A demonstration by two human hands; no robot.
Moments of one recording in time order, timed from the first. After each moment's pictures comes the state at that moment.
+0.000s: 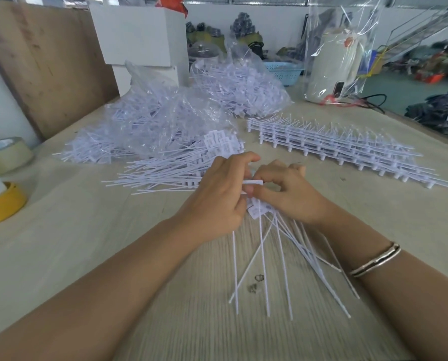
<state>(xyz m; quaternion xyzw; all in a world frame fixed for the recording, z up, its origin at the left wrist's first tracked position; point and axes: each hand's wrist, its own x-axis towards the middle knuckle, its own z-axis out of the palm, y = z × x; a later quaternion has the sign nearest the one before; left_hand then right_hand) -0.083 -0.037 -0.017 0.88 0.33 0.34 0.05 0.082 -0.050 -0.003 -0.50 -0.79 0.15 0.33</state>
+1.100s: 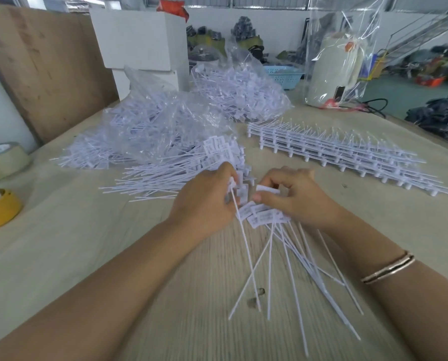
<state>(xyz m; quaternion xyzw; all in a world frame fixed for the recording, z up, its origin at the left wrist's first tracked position) -0.089 -0.026 -0.008 0.83 0.48 0.29 0.05 0.097 -0.043 -0.001 -0.50 -0.78 0.14 0.33</state>
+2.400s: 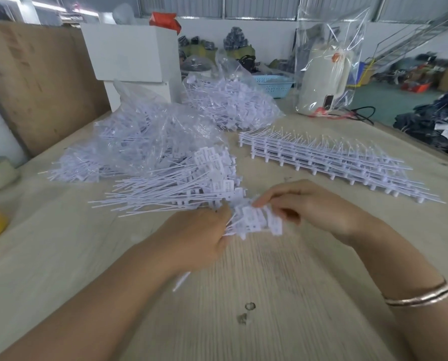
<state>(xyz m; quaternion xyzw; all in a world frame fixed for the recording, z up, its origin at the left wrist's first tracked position) -0.099 -0.042 -0.008 0.91 0.42 0.05 -0.02 0.114 -0.070 0.031 -0.55 -0.70 0.36 0.30</state>
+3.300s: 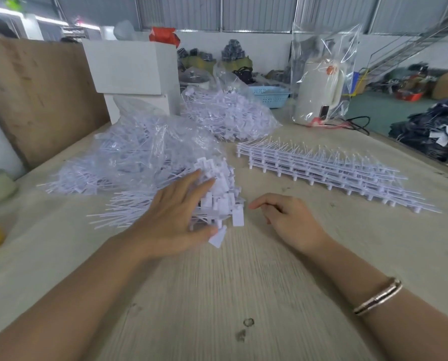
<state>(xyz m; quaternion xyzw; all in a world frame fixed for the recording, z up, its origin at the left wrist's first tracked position) -0.137 0.010 -0.019 0.89 0.41 0.18 0.04 0.104 -0.034 -0.018 -0.58 -0.69 0.19 0.39</state>
